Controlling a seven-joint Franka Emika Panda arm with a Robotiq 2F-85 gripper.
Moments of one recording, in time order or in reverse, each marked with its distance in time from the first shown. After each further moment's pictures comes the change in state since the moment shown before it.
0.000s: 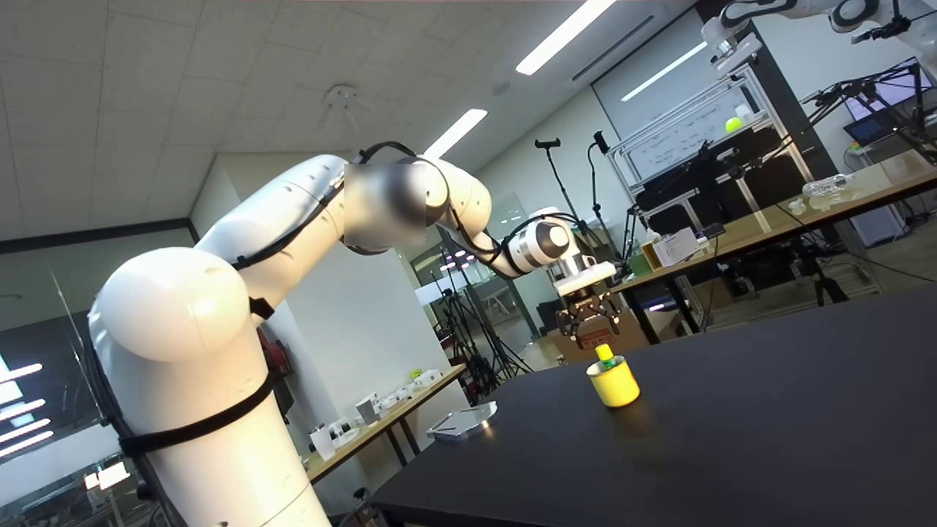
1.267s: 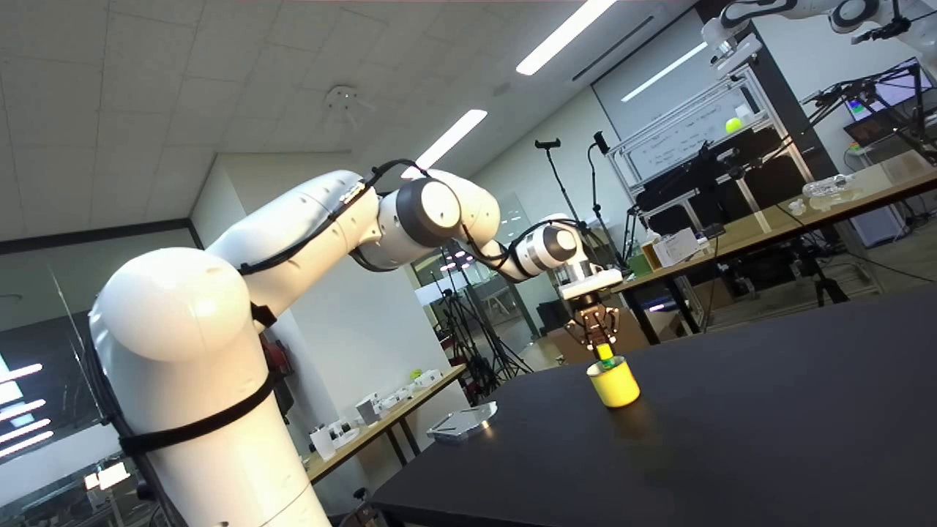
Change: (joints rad) arm 0.005 0.101 -0.009 0.159 -0.001 -0.166 -0.001
